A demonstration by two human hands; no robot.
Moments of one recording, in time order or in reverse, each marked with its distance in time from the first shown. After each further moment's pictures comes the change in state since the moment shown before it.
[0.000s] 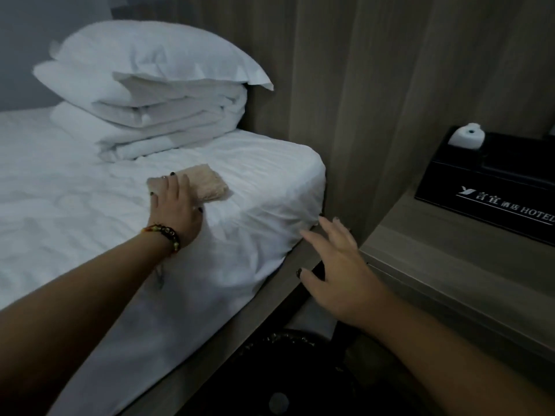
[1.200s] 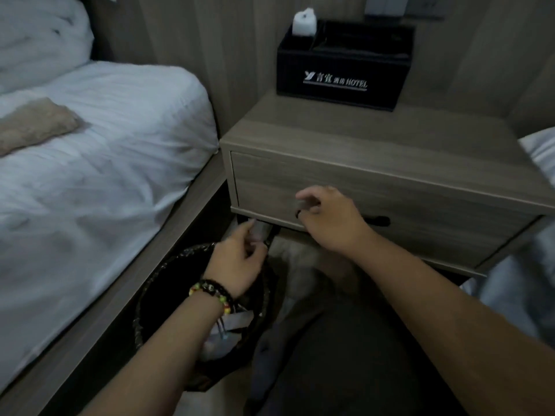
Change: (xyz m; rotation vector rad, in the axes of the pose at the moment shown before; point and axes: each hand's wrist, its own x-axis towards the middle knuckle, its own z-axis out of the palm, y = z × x) left_hand -0.279 0.231 0.035 -0.797 -0.510 0.197; right_hand -0.177 0.085 -0.029 0.197 0.185 0.549
